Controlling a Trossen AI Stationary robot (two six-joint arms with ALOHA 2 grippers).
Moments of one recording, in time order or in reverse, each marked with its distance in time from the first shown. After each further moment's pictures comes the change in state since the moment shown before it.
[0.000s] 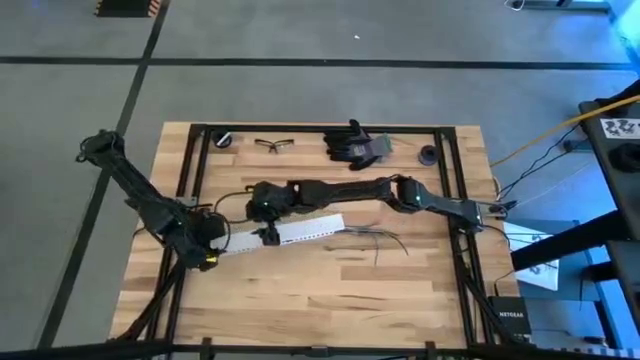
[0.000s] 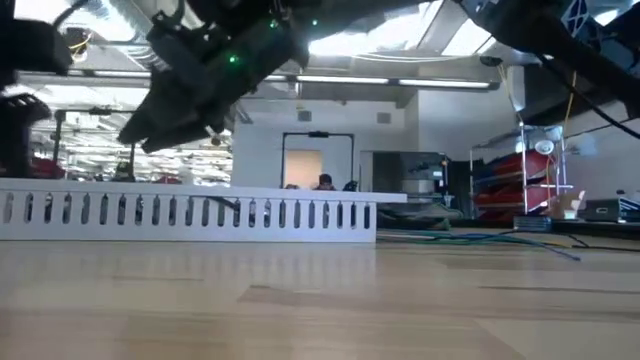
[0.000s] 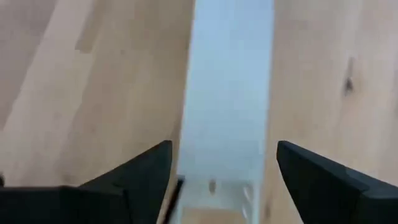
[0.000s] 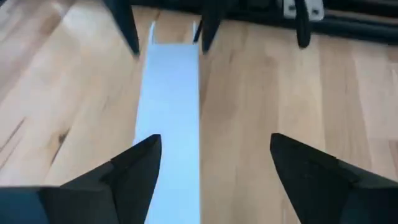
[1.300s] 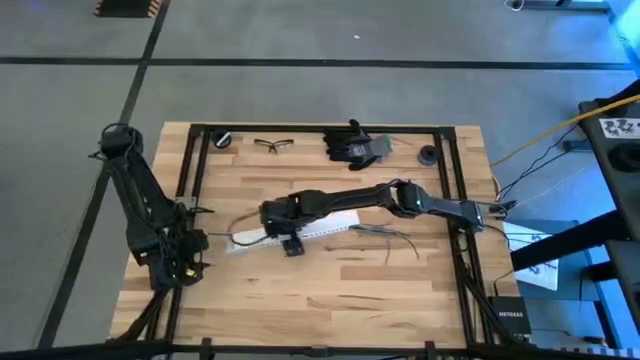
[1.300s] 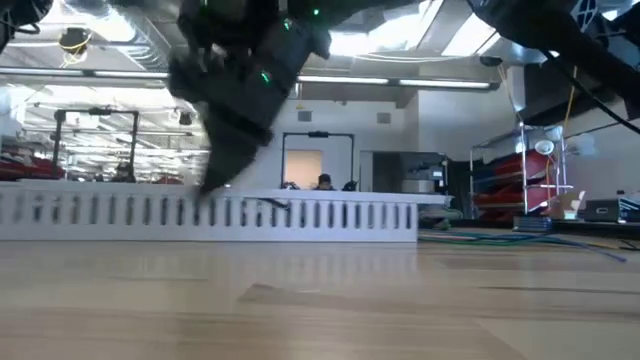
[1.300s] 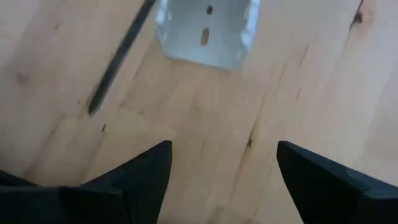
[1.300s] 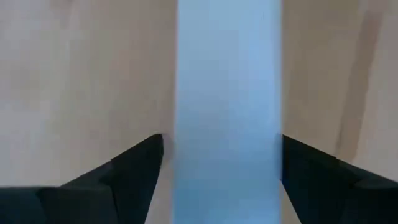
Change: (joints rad) left arm -0.401 0.162 -0.033 0.002 -0.053 -0.569; right arm 0.037 0.039 -0.028 -0.429 0.113 -0.047
